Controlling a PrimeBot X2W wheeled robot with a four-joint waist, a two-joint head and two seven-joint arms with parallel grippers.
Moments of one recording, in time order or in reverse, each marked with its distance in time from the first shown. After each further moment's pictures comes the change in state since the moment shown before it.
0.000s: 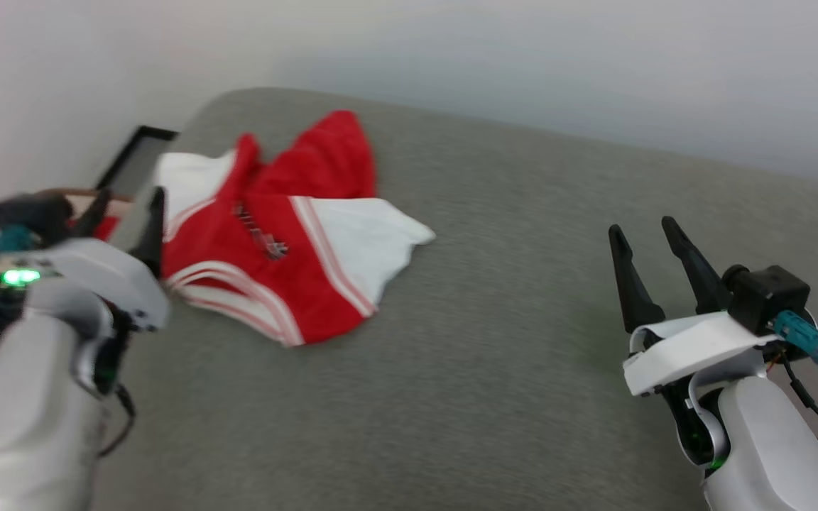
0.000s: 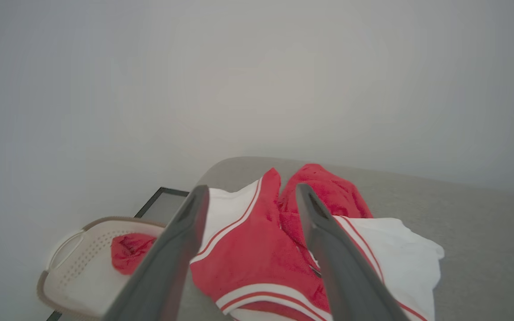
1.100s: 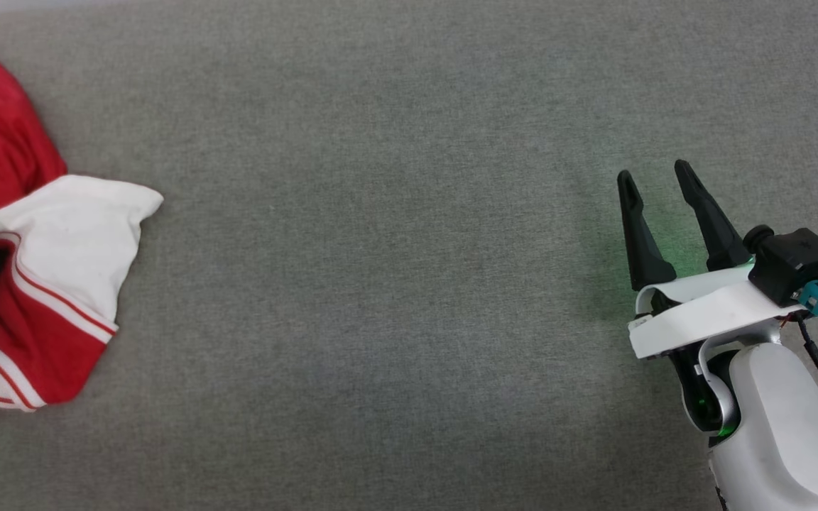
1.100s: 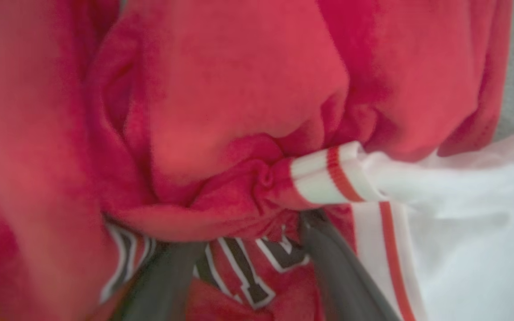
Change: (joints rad) left arm -0.205 0.278 -0.095 0.356 -0.400 0.001 0.627; right arm -0.051 -0.001 -0.013 -0.102 -0.009 0.000 0.000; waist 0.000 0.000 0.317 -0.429
